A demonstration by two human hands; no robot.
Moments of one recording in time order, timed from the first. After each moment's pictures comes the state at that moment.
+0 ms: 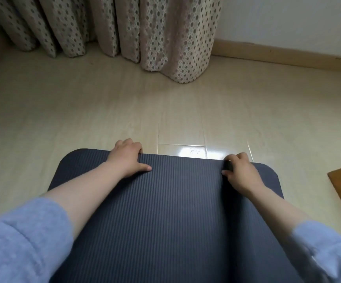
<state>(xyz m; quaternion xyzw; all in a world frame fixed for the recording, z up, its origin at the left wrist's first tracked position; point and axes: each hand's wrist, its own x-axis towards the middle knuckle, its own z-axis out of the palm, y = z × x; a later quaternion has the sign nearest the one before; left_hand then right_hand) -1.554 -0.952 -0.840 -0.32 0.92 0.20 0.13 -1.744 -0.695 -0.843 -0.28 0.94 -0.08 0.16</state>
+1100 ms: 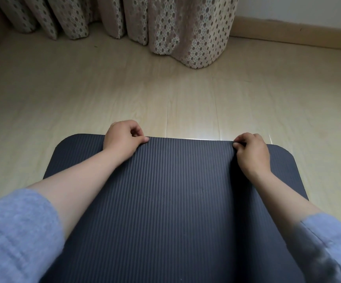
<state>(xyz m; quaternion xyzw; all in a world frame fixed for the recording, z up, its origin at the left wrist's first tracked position) -1.567 -0.979 -0.862 -0.44 0.83 0.33 -0.09 -1.769 -0.744 -0.869 -0.21 0.94 -0.24 0.07</state>
